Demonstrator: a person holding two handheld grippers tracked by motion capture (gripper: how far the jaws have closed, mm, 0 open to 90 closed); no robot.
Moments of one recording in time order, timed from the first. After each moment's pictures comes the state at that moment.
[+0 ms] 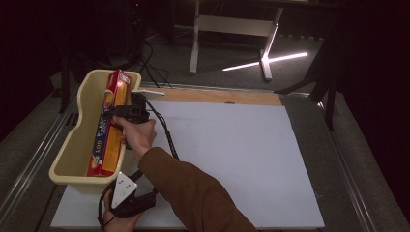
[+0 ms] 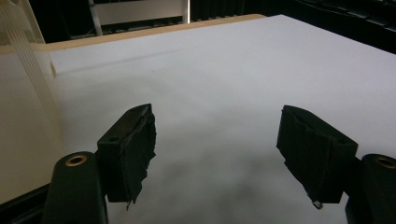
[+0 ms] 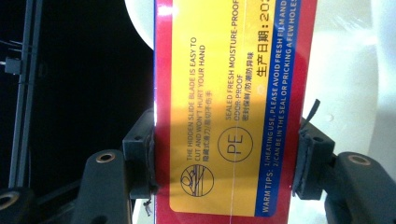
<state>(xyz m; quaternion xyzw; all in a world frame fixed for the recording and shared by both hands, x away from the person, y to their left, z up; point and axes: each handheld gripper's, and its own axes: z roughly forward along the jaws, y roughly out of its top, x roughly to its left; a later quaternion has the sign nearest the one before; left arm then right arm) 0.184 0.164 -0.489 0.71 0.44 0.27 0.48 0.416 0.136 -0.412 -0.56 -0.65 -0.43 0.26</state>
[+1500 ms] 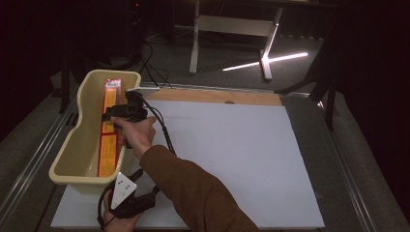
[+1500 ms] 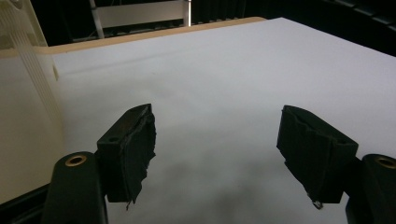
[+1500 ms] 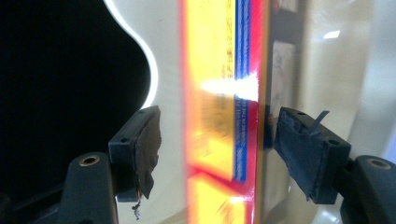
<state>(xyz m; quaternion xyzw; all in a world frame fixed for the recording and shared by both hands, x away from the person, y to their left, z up) 0.183 0.163 -0.488 0.71 0.44 0.28 0.48 0.416 0.142 -0.400 -0.56 -0.70 -0.38 0.23</state>
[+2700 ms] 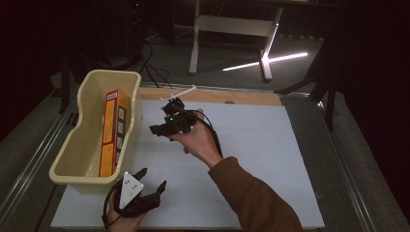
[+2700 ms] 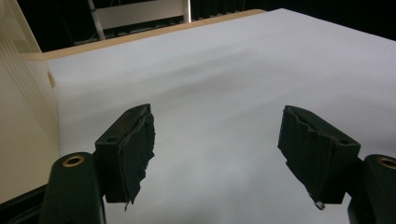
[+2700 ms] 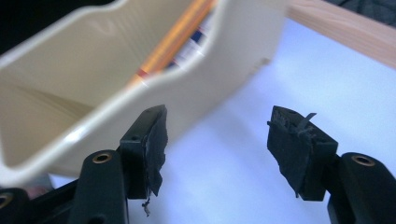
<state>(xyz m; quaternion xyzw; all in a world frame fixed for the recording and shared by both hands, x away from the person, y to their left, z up) 0.185 0.152 -0.488 0.72 0.42 0.29 0.47 0.369 0.003 -0.361 -0.32 -0.86 -0.39 -0.04</state>
